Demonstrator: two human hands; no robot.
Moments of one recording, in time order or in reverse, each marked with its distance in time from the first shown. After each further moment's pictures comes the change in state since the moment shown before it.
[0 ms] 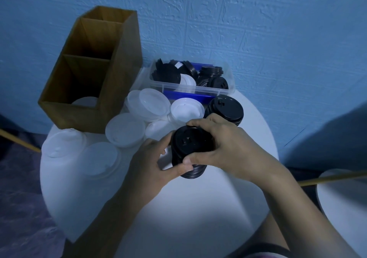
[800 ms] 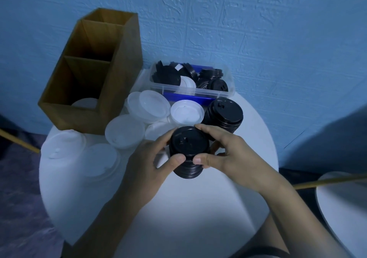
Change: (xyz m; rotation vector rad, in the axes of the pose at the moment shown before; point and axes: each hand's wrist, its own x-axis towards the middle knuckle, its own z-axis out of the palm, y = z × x) left_hand 0.001 0.001 -0.004 -0.116 0.021 -0.023; right_hand -0.013 0.019 0.011 0.459 0.019 -0.007
